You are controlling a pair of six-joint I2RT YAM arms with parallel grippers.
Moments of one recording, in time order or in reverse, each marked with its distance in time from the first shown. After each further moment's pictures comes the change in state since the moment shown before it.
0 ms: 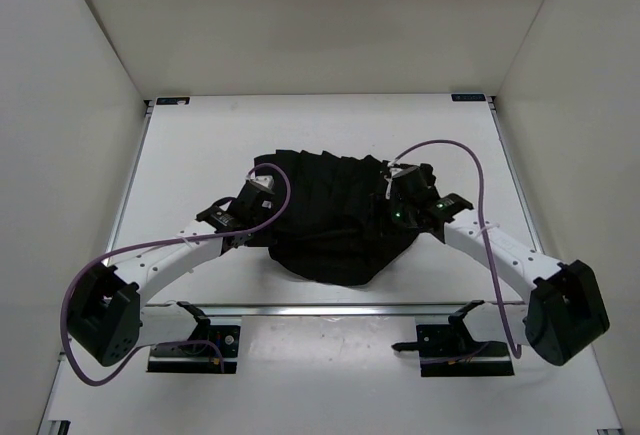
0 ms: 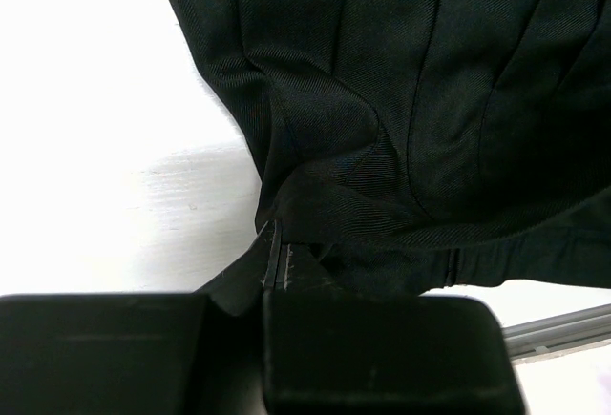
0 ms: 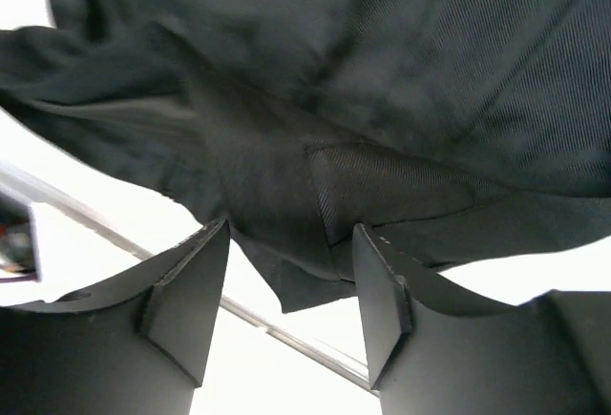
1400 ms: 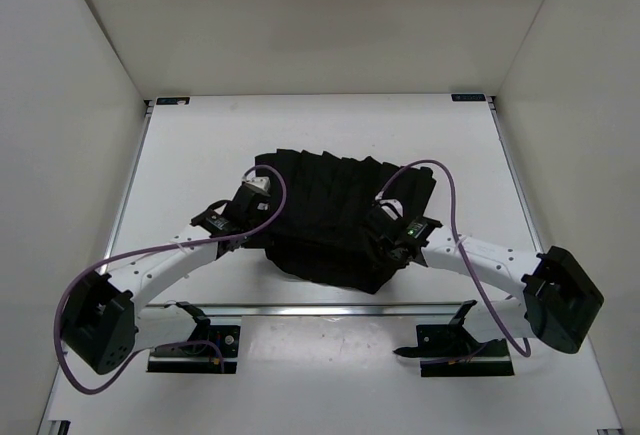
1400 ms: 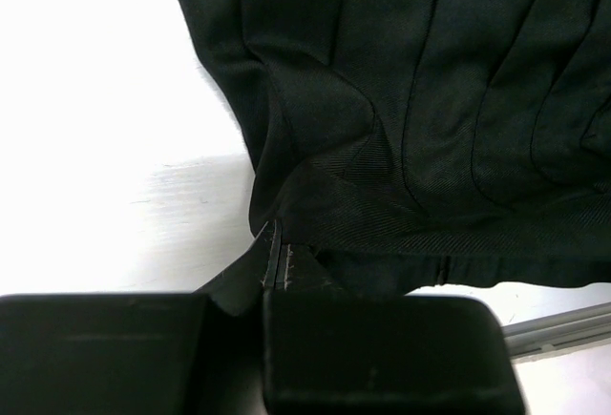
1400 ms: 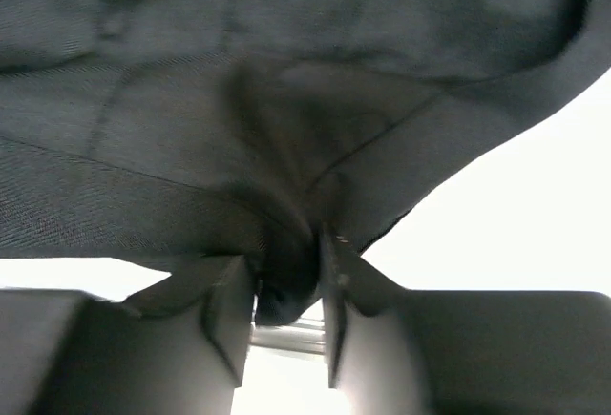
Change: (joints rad) left arm 0.013 -0.045 -0.027 0.000 -0.004 0.009; right arm 0.335 0.076 -0.072 -0.151 0.452 0.253
